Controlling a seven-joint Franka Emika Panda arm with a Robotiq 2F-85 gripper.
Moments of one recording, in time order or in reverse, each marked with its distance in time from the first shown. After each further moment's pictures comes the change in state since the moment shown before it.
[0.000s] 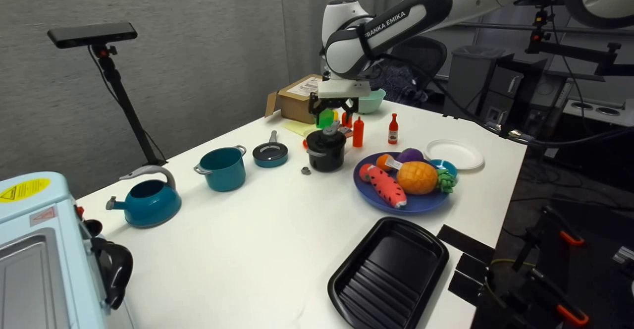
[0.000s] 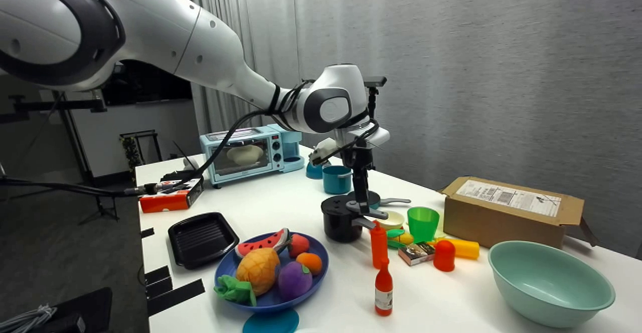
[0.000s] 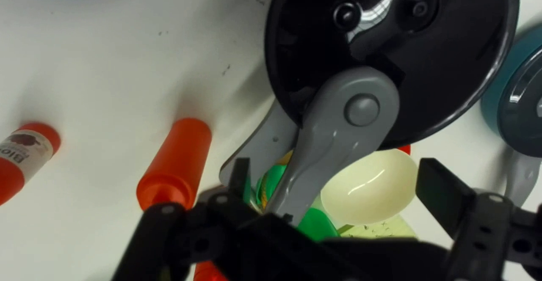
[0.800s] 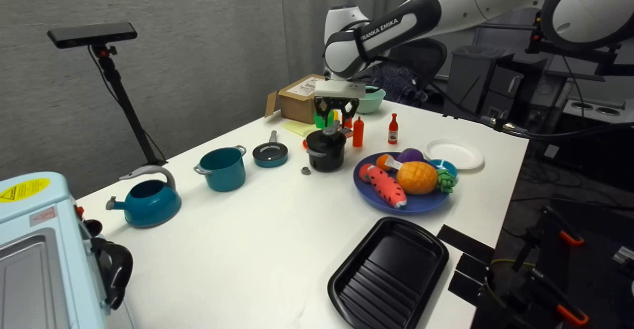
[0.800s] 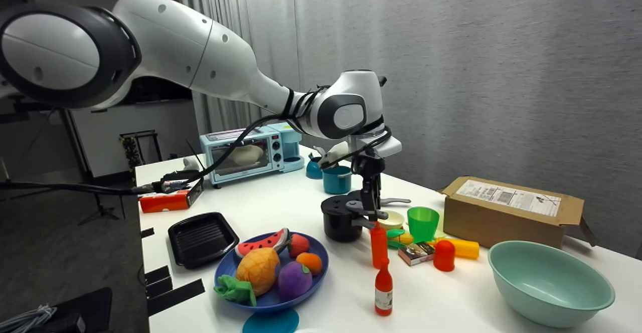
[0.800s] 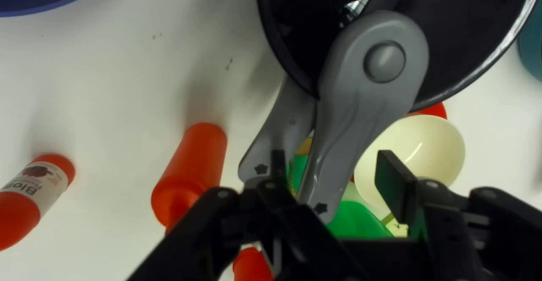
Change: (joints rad) arm -0.033 0.090 -0.017 0.131 0.056 -0.080 0.115
